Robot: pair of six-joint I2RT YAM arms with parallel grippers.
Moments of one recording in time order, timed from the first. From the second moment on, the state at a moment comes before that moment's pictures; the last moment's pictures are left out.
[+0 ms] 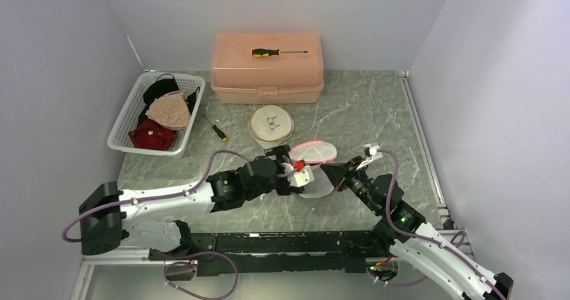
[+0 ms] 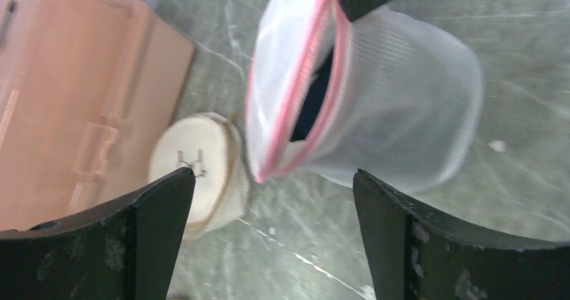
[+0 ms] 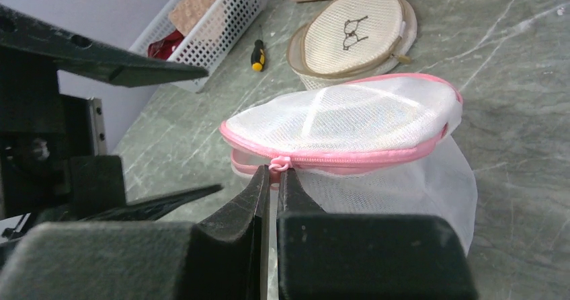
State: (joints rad) left arm -1.18 1.25 0.81 0.09 -0.29 0.53; right arm 0.76 0.33 0.27 0.01 0.12 0.56
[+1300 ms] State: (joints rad) left arm -1.21 1.50 1.02 -0.04 -0.16 0.59; right arm 0.76 0.36 0.36 -0.19 0.00 0.57
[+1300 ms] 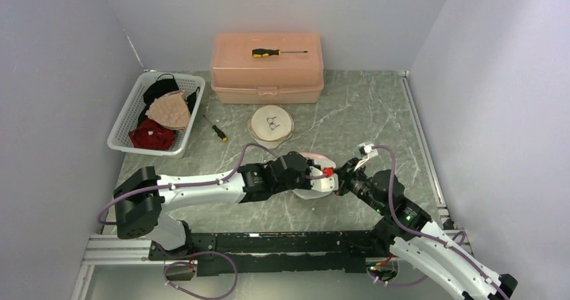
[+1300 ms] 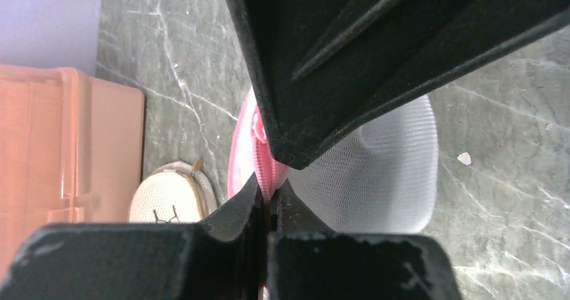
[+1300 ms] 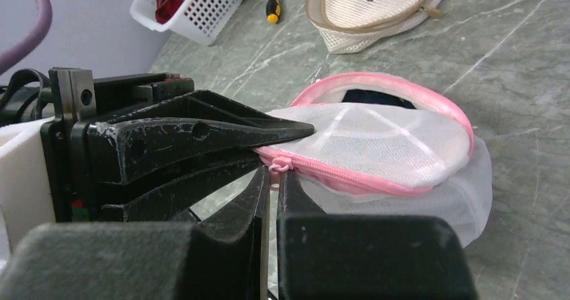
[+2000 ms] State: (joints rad) left arm -1.22 1.37 0.92 -0.01 -0.16 0.56; right arm 0.77 0.32 0.39 -0.30 0.22 0.72
